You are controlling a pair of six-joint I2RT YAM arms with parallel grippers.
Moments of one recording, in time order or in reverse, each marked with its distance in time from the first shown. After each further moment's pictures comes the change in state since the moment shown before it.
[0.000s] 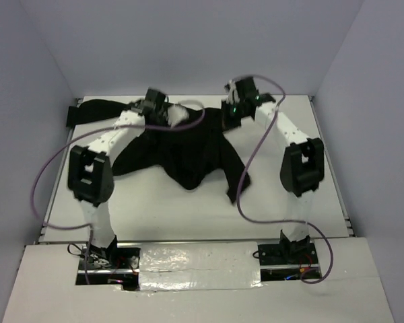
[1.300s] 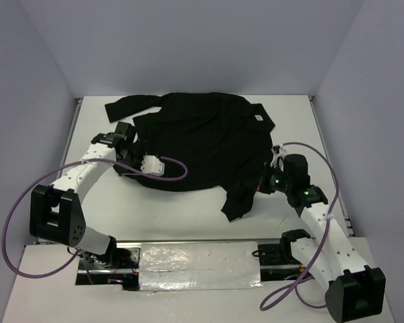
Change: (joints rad) left arm 0.143 -0.346 -0.355 -0.123 0.158 0.703; right arm -0.198 -1.075 -1.024 0.324 -0.099 0.212
